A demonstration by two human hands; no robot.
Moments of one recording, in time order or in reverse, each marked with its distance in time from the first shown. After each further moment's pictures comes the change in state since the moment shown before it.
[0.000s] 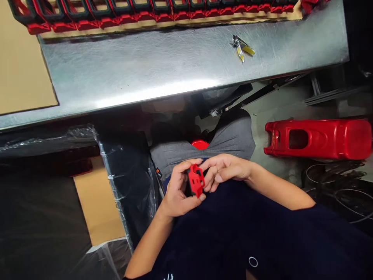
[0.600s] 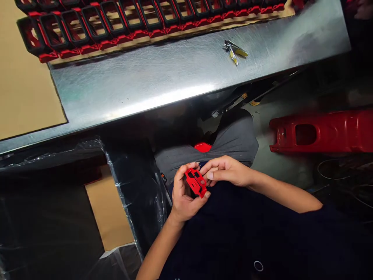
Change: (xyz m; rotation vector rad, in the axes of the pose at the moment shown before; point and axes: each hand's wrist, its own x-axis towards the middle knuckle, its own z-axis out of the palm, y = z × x) left_hand -0.016 -0.014 0.015 0.137 0.222 0.030; right_hand 0.002 0.003 0.020 -0.184 0.343 -0.120
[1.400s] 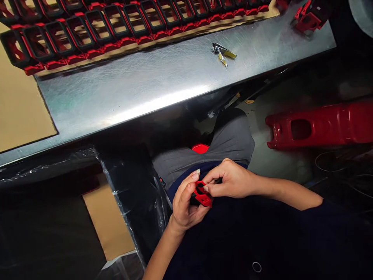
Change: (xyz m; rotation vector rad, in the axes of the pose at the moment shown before) left_hand 0.006 0.009 -0.003 0.402 -0.059 0.428; right_hand -0.018 -0.020 0.016 -0.615 0.044 -0.208
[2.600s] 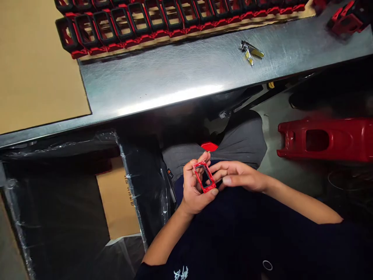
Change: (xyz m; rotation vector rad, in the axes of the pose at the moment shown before) left_hand 0.001 0.001 0.019 -0.654 0.072 -0.521; right_hand 0.000 0.037 -0.004 0.658 -0.176 0.122
